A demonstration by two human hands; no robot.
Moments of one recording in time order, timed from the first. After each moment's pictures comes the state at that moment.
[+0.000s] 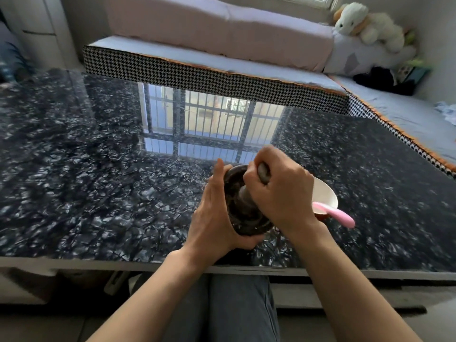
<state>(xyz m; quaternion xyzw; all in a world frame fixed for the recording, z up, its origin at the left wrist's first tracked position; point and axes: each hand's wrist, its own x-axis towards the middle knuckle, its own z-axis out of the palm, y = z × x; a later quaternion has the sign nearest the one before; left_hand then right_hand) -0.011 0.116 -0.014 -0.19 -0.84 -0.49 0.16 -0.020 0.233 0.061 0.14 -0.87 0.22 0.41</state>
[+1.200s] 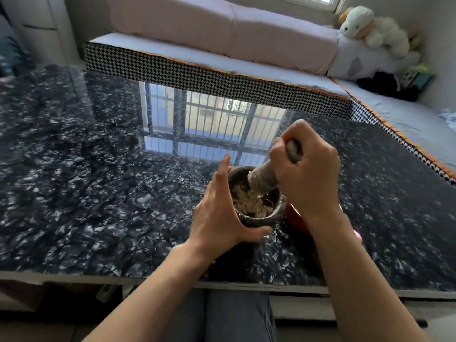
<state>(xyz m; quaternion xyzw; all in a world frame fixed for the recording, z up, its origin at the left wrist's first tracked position) -0.034 0.124 0.002 -0.15 -0.86 -0.47 0.12 -0.051 0.247 0.083 0.12 -0.85 0.29 0.42</state>
